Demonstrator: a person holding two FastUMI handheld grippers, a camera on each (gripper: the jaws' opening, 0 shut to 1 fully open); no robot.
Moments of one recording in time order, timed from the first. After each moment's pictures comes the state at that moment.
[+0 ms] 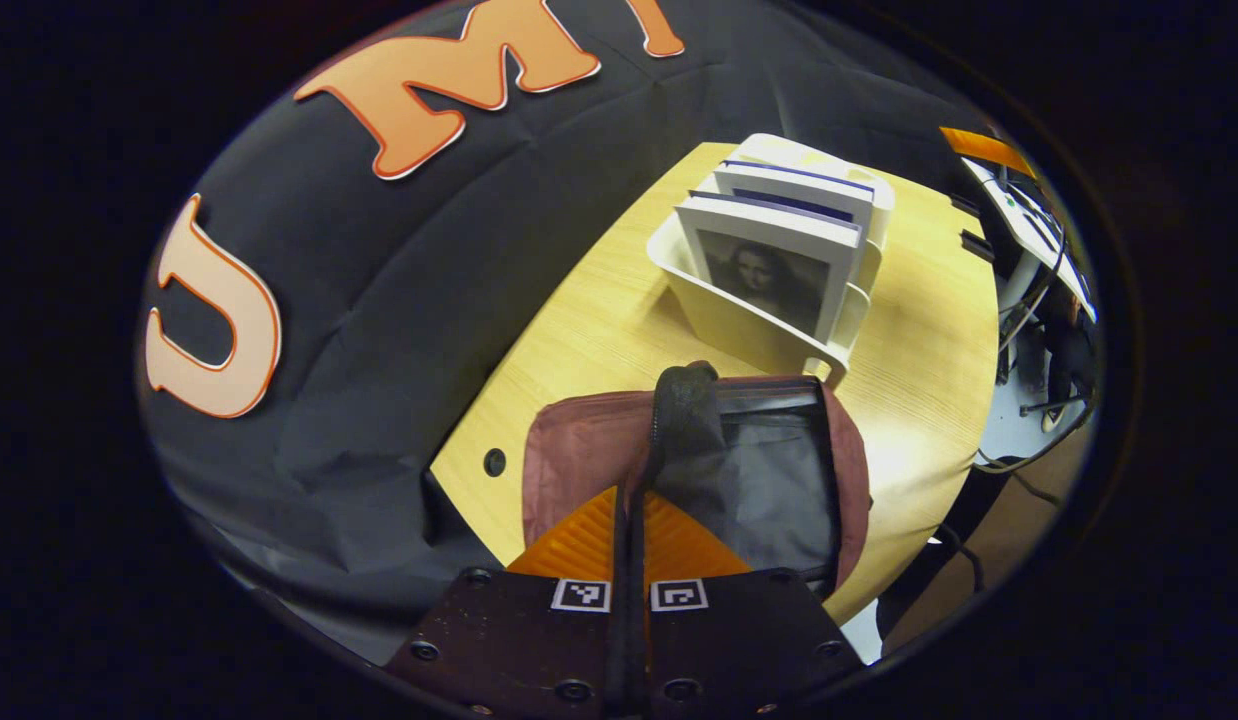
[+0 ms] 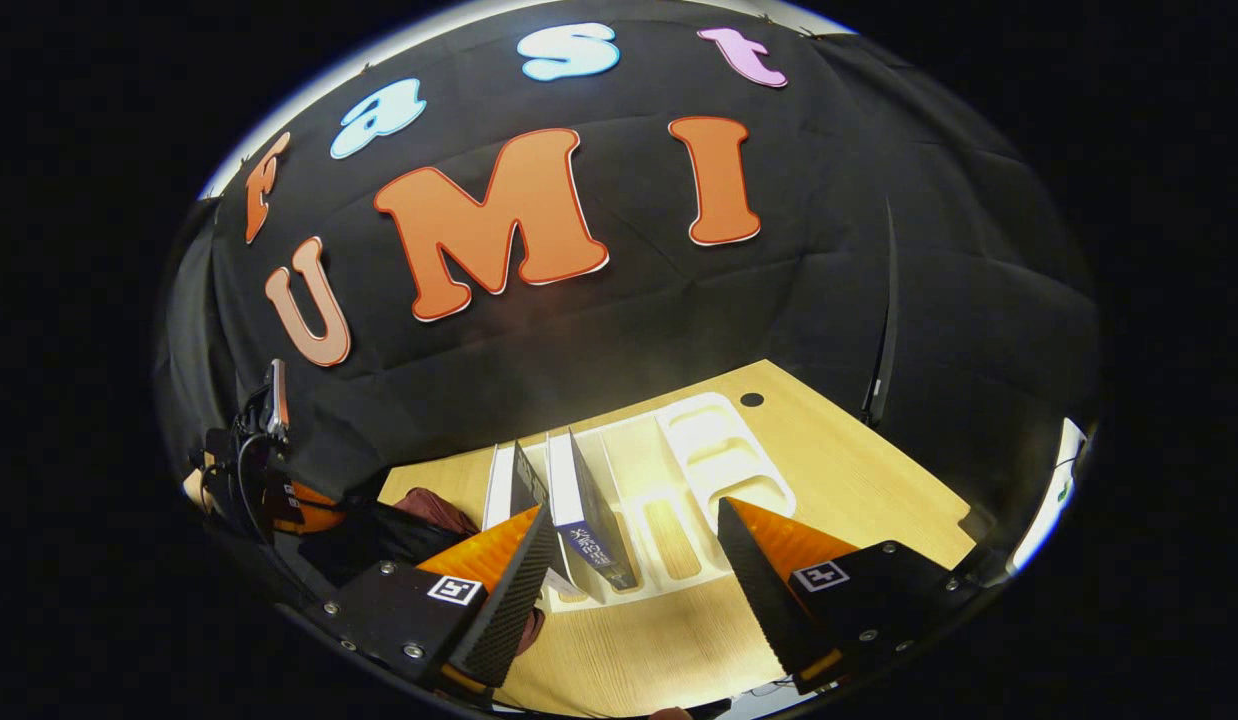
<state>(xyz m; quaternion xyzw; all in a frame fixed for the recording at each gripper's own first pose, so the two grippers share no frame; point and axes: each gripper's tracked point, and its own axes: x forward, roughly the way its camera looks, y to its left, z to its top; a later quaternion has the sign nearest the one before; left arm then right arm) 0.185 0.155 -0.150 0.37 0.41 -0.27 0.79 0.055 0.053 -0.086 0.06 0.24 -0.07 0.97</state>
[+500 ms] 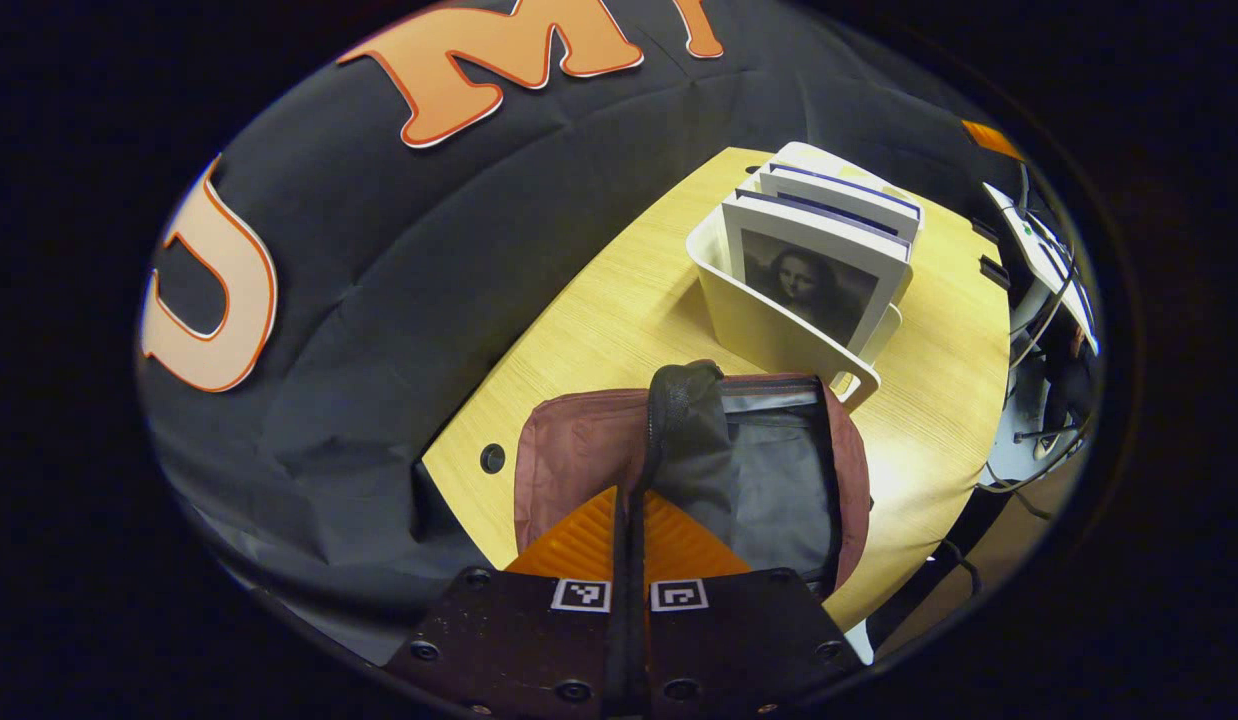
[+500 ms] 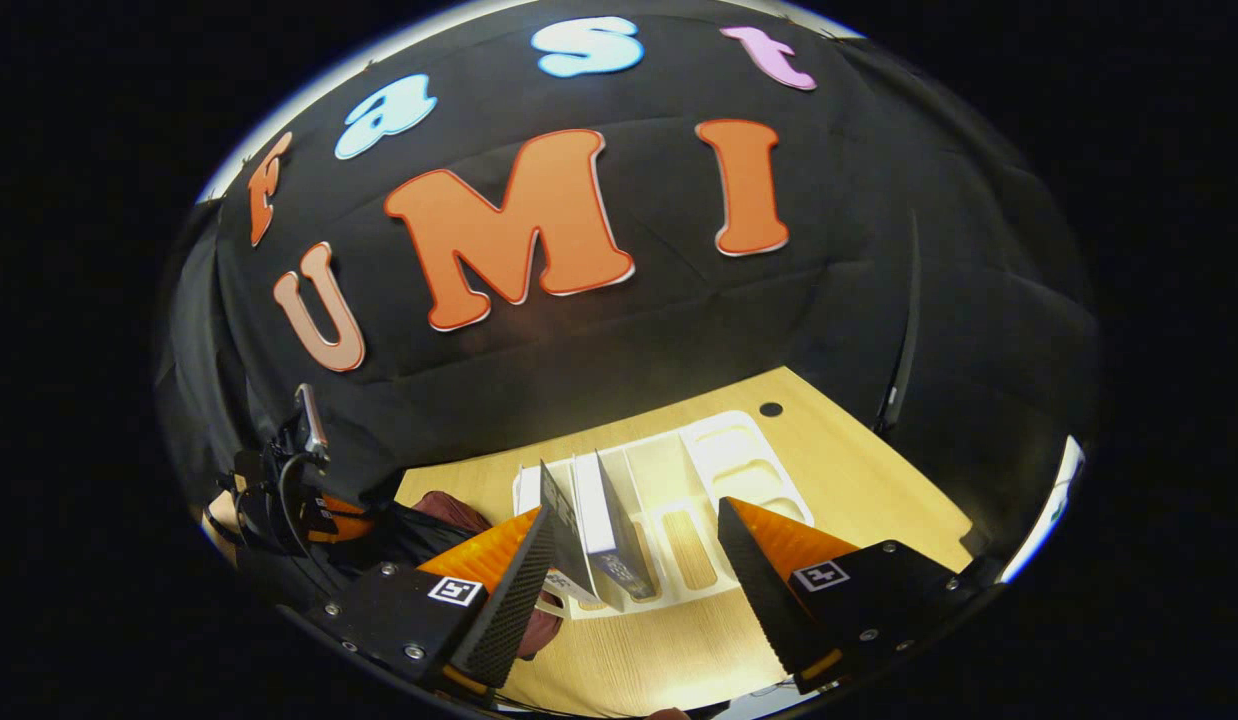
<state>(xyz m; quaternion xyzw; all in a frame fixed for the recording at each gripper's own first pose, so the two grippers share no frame) 0.199 0.162 -0.169 0.33 0.42 -0.27 0.80 0.091 0.086 -0.044 0.03 0.25 -0.03 0.97</state>
